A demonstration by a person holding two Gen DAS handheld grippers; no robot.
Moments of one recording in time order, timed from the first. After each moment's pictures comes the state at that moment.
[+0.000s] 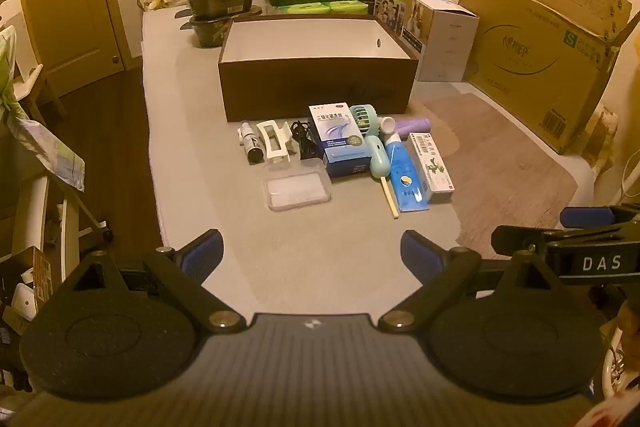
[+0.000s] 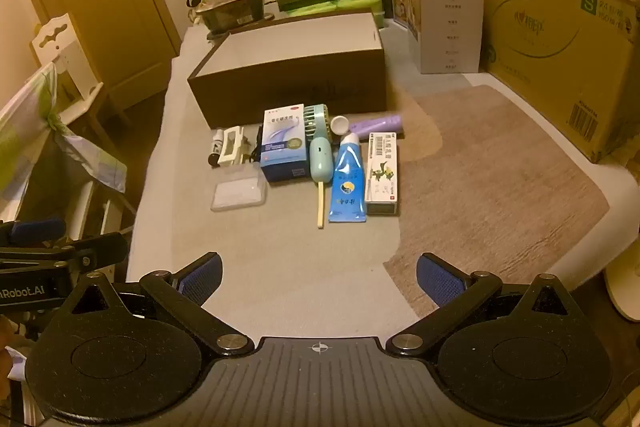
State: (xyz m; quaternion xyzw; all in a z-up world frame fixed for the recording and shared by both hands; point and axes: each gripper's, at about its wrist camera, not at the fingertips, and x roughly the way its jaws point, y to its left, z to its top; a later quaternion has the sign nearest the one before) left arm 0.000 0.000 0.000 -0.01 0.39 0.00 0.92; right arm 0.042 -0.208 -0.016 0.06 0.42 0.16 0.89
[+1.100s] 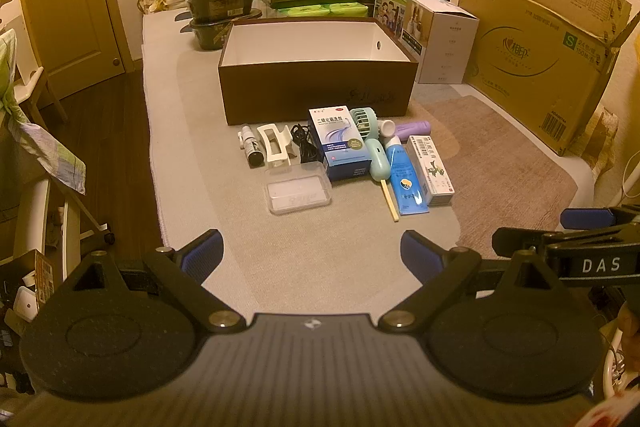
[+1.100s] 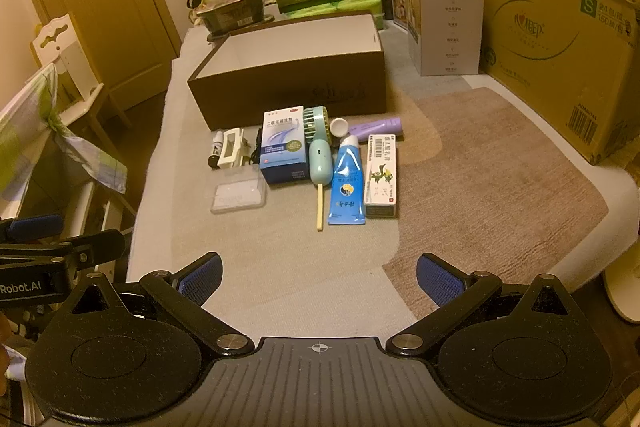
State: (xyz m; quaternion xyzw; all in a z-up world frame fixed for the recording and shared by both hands) left arm 0.000 0.005 0.006 -0.01 0.40 0.00 0.92; right arm 0.044 -0.208 -0.014 0.06 0.42 0.16 0.89
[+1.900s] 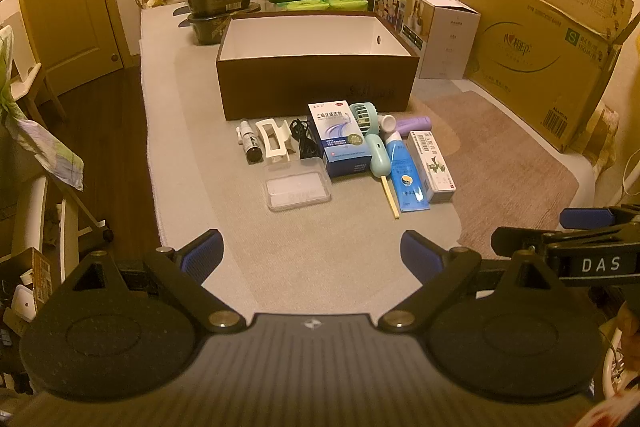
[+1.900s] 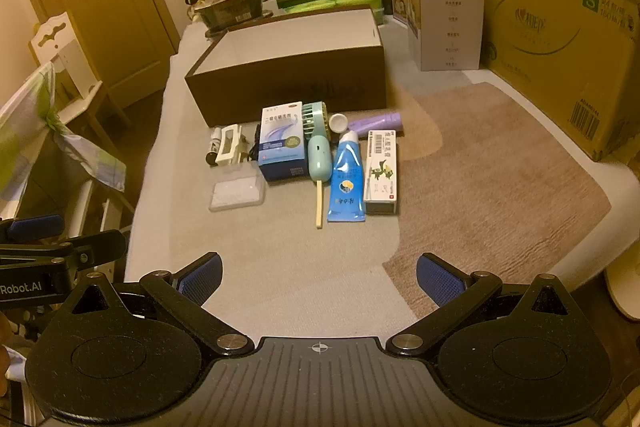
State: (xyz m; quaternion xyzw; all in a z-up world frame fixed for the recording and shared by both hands) left arm 0.006 0.001 -0.006 -0.01 0.40 0.00 0.92; right arm 0.050 -0.207 -0.020 0.06 0.42 0.16 0.89
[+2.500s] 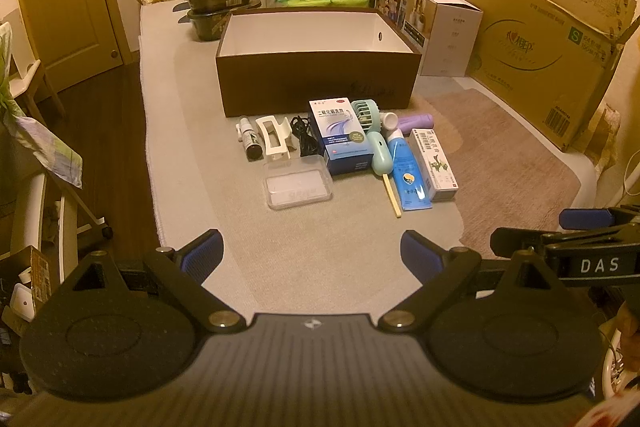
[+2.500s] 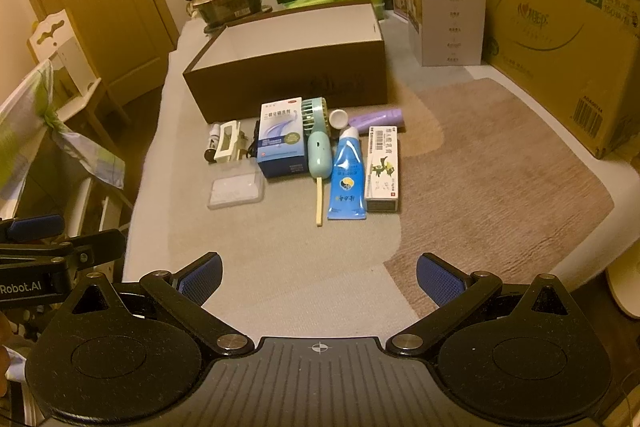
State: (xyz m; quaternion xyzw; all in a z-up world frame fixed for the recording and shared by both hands) left arm 0.009 0.002 -0.008 -0.01 0.40 0.00 0.91; right arm 0.055 -0.207 -0.025 0.06 0.43 0.16 0.89
